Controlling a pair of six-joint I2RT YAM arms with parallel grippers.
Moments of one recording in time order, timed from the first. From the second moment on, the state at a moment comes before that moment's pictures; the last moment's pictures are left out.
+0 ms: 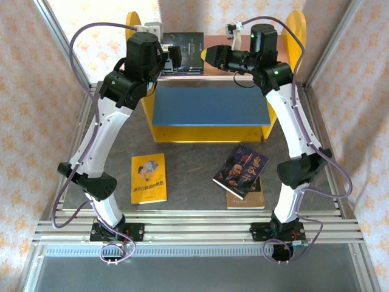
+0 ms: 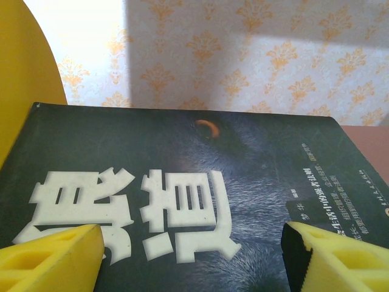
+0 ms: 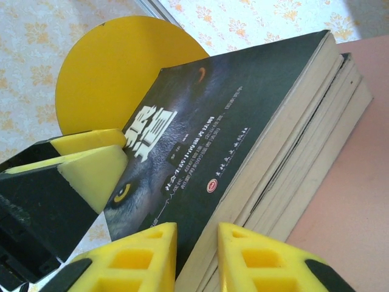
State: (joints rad) left arm -0.46 1.75 2.29 -0.83 -0.34 -0.28; right arm 0.36 1.87 2.28 -0.65 -0.71 0.55
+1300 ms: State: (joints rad) left arm -0.44 1.76 2.29 -0.78 -0.30 -0.28; right arm 0.38 1.84 2.28 -0.69 -0.69 0.48
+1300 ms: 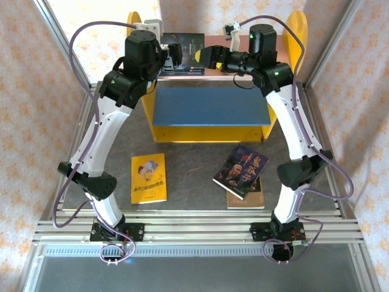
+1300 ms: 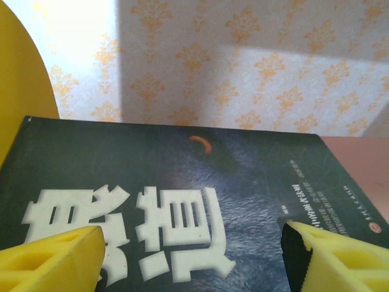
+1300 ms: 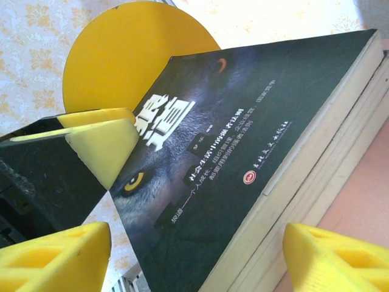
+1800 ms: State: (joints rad) left arm -0.44 1.34 1.91 -0.70 -0.32 -0.27; right arm 0.36 1.61 1.98 -0.61 -0.64 0.49
